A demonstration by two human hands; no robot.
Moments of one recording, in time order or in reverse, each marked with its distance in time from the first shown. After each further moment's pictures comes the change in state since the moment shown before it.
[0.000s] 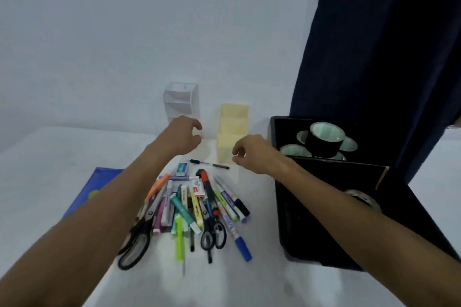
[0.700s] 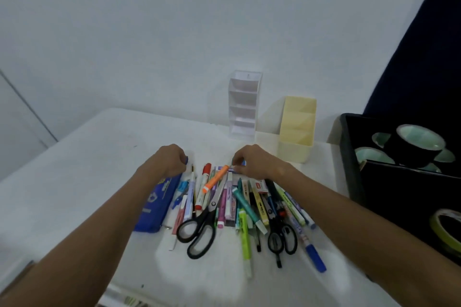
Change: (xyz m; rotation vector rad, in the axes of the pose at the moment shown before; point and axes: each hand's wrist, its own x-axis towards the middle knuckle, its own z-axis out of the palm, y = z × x) left_hand -0.062 -0.187 -0.003 0.093 -0.247 -0.353; right_hand 0.074 -0.096 0.108 -0.018 -0.248 -0.189
